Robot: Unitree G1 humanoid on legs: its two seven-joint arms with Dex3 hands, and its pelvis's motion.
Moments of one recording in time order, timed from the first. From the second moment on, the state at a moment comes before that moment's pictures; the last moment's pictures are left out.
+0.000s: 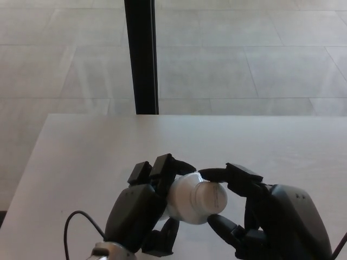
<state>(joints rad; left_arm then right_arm) -0.14 0.20 -0.35 0.11 0.58 -0.21 0.17 0.13 -0.17 0.35 -0.58 -0.80 0.12 0.02</state>
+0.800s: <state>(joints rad) -0.14 0.20 -0.35 0.11 0.58 -0.21 0.17 0.04 -0.33 0.34 -0.58 -0.80 0.08 0.07</state>
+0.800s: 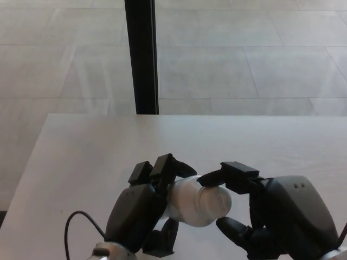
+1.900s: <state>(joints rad) -0.15 0.21 -0.34 0.10 0.58 -0.20 0.17 -0.24 -0.50 0.32 -0.42 -0.84 -0.18 0.02</state>
